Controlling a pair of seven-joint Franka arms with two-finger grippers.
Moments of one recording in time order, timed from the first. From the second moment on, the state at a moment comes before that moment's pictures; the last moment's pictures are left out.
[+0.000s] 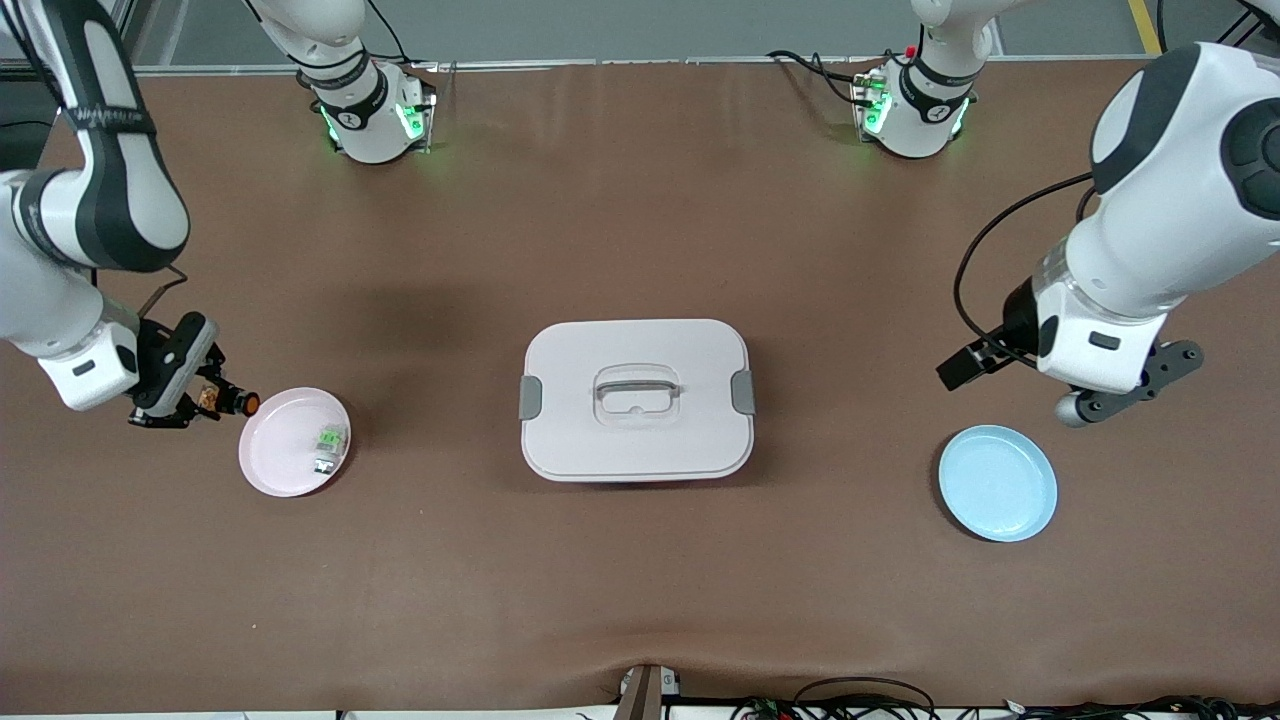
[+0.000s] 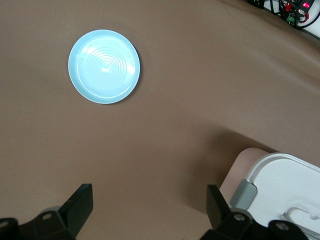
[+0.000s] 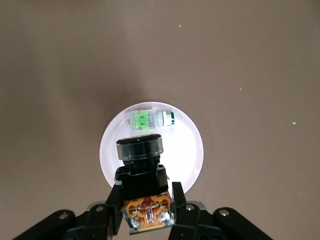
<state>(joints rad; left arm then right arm) 0.37 0.37 -0.78 -1.36 0.25 1.64 -0.82 -0.64 0.26 0.53 -1.98 0.00 2.30 -1.46</state>
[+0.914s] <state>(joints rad) 0.41 0.26 -0.68 -1.36 0.24 1.56 -0.52 -0.65 0.51 0.52 -1.97 -0.13 2.54 -1.50</state>
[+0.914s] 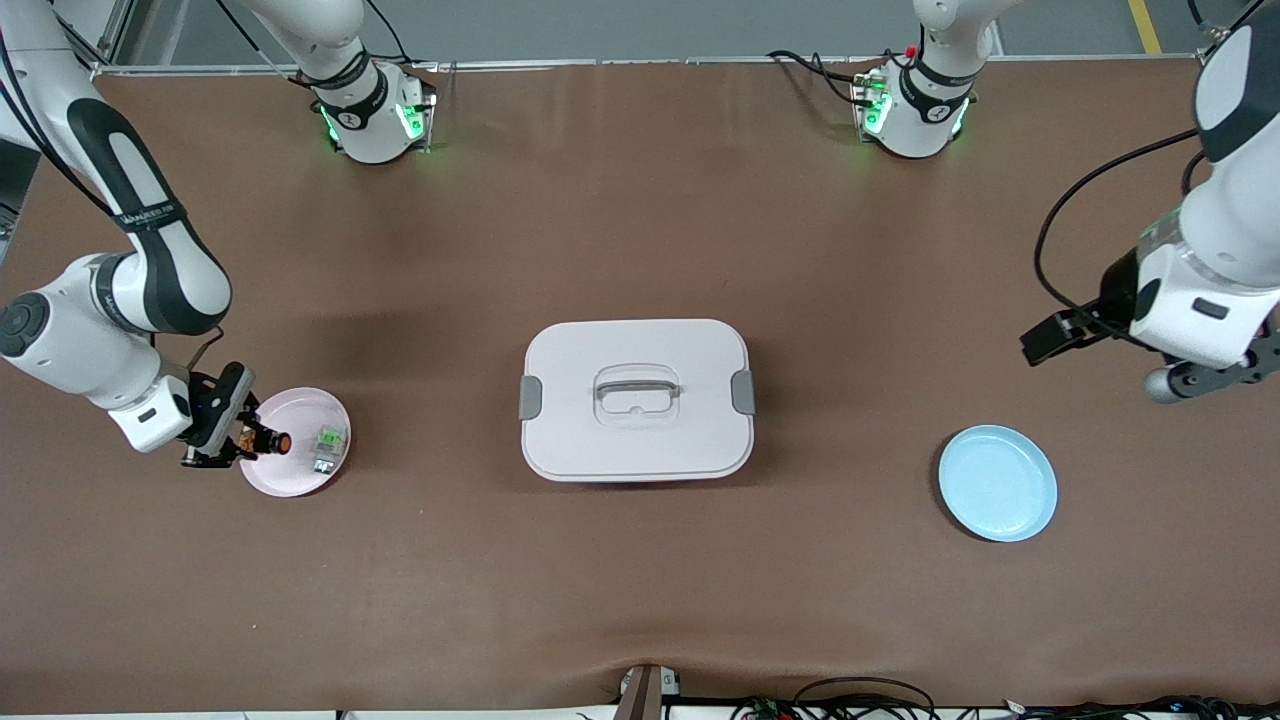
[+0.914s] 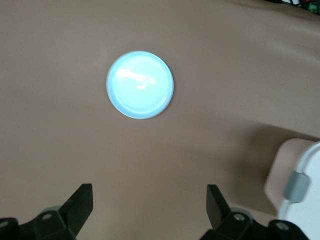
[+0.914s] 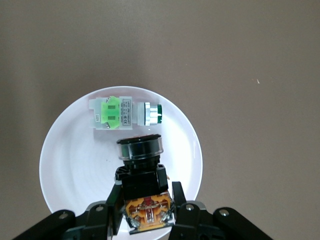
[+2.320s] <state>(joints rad) 0.05 -0.01 -0.16 -1.55 0.11 1.58 -0.08 -0.55 0.54 0.42 -1.95 -0.14 2.53 -1.35</state>
